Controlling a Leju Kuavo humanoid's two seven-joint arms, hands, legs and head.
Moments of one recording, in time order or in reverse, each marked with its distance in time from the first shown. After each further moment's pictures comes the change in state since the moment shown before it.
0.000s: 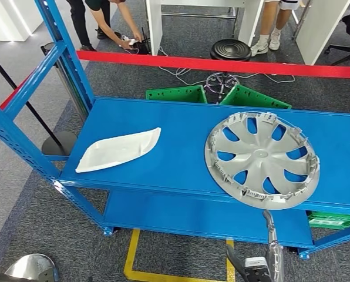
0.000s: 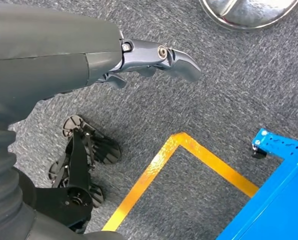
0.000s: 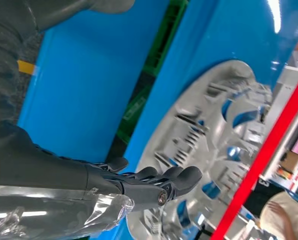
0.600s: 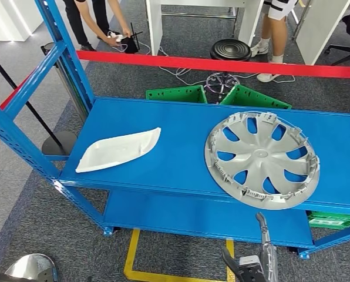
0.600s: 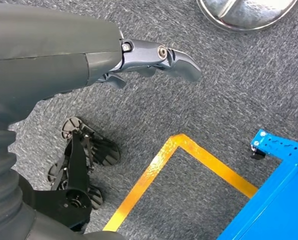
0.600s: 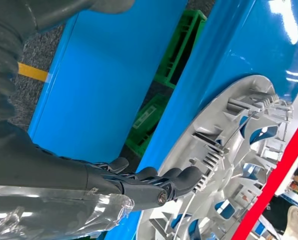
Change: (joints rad) left arm 0.000 0.006 -0.002 0.000 -0.003 0.000 0.000; right arm -0.025 -0.013 0.006 0.083 0.001 -0.004 0.002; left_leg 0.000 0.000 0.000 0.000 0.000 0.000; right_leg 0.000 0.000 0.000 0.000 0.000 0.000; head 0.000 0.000
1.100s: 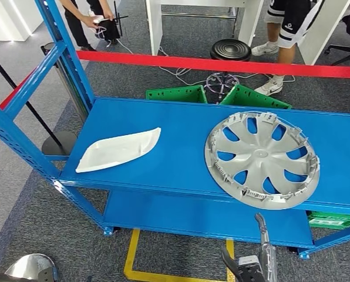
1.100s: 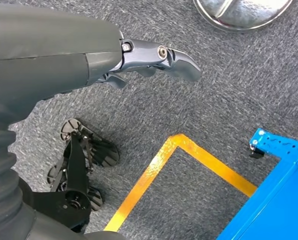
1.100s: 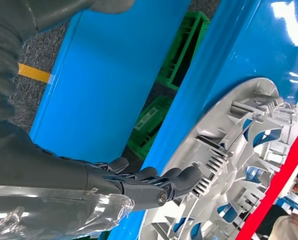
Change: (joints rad) left arm 0.000 0.004 -0.014 0.000 0.000 0.000 0.000; right arm -0.003 -0.002 0.000 0.012 0.000 0.000 0.000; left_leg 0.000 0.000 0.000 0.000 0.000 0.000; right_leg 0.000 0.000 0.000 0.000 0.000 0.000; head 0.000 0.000
